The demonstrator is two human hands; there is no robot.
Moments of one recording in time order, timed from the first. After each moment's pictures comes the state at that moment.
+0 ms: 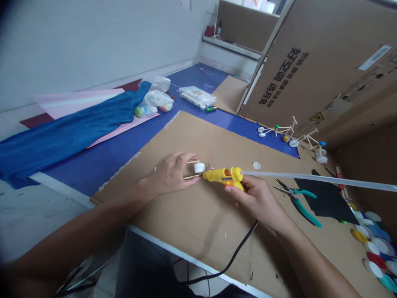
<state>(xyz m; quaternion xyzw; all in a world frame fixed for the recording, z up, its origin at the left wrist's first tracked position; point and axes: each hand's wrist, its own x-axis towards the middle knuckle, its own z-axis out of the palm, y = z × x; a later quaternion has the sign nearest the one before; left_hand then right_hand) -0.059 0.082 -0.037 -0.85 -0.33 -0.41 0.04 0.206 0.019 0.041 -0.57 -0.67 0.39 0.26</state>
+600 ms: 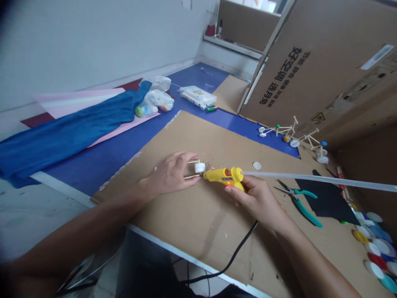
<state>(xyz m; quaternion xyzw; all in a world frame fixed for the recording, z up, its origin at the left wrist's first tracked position) -0.058 0.082 -0.038 -0.85 -0.33 -0.41 0.03 0.207 0.019 0.039 -0.57 -0.69 0.38 0.25</state>
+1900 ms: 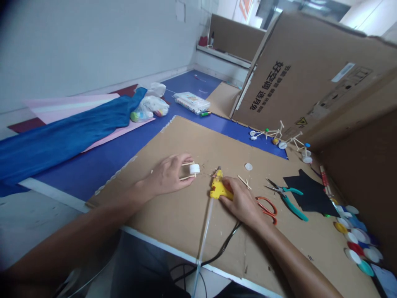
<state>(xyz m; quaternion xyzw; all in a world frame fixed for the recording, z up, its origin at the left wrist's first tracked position) -0.061 0.084 -0.039 -0.84 -0.35 -0.41 0.02 0.226 0.014 -0.021 -0.58 -0.78 0.17 0.14</state>
